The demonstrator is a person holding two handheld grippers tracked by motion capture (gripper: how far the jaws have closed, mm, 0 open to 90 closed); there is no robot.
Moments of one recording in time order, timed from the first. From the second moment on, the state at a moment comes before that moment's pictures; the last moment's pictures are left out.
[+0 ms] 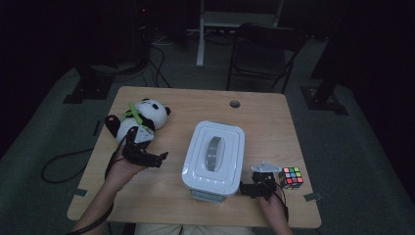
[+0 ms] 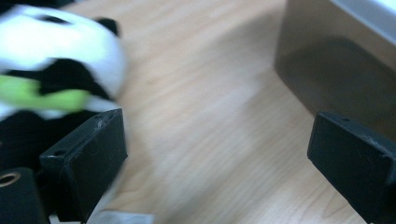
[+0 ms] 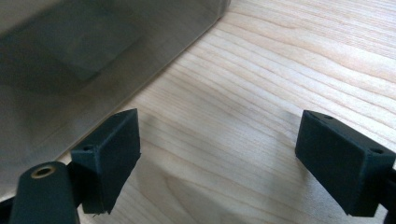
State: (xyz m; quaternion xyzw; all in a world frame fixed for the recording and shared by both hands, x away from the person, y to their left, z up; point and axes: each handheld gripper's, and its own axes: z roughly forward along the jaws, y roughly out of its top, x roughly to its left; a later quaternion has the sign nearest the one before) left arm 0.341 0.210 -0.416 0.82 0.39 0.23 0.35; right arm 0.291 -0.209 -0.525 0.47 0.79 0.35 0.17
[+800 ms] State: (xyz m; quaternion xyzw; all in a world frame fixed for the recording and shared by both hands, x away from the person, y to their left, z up) left arm 0.383 0.266 -0.451 0.78 0.47 0.24 0.34; right arm 0.293 -0.210 -0.525 0.48 0.78 0.35 0.18
